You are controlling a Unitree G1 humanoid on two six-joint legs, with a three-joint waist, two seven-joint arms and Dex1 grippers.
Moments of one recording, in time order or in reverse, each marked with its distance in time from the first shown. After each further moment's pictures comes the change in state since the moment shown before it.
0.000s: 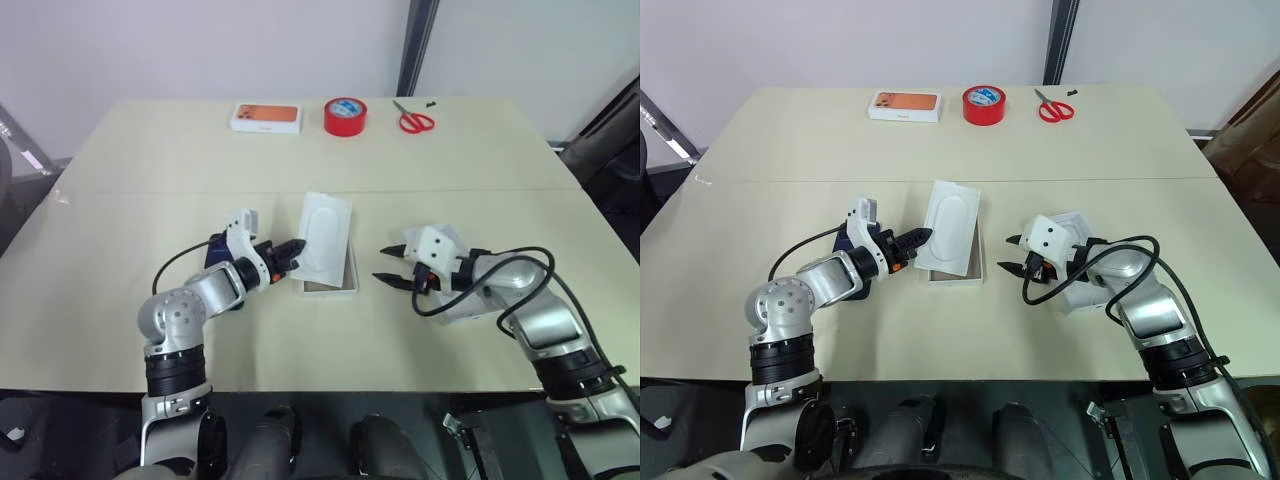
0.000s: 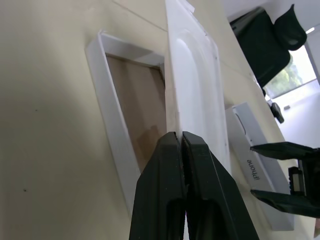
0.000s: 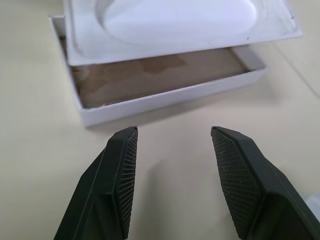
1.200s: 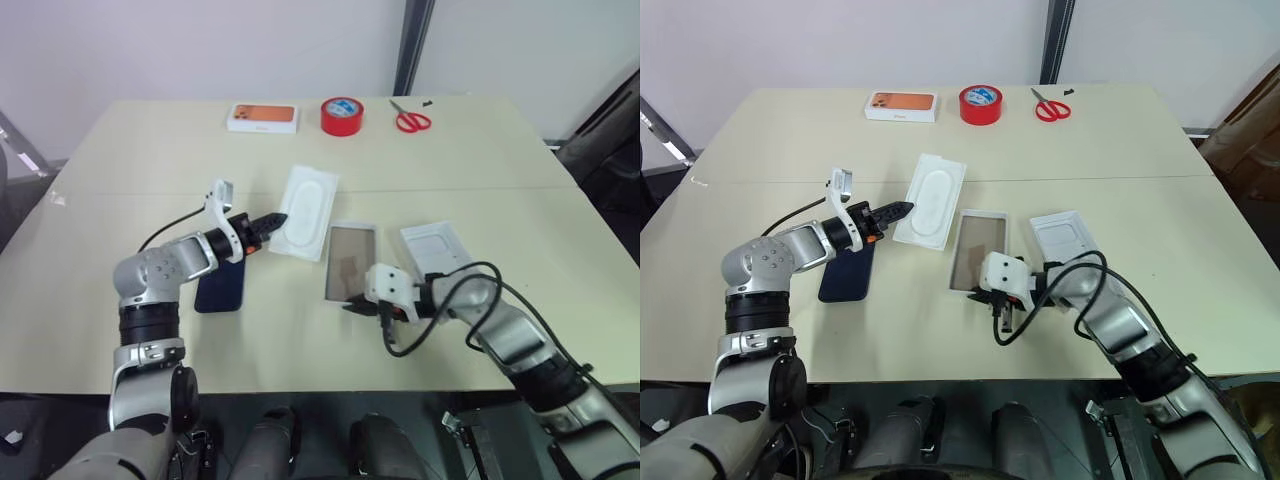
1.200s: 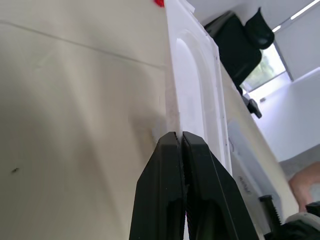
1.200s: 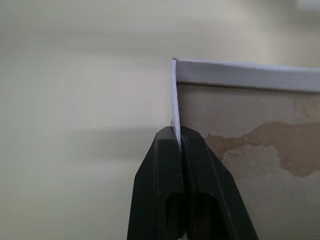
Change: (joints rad) left arm -0.237 0.184 0.022 0.381 0.093 -0.089 -0.347; right arm -0.069 0.077 0.250 -0.039 -0.020 0.035 0.064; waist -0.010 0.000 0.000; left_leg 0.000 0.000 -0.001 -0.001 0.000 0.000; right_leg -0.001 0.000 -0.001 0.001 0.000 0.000
